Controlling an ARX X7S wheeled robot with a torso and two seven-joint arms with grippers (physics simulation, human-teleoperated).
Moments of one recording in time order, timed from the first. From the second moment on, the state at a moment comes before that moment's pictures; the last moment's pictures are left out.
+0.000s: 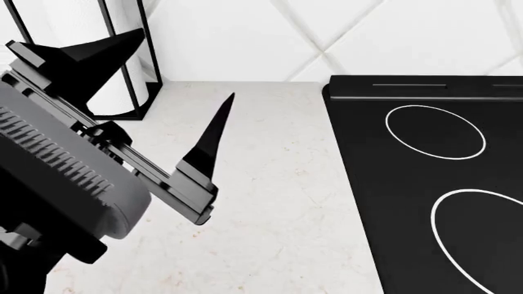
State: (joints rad) left arm -1.02 -0.95 0.46 0.94 -1.19 -0.64 -0.51; right arm 2.17 0.48 -0.27 -0.34 -0.79 1.39 -1.34
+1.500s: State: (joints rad) left arm -0.95 -0.95 0.50 0.94 -1.13 -0.59 -0.49; right arm 2.24 0.08 -0.16 0.06 -0.47 0.92 -0.96
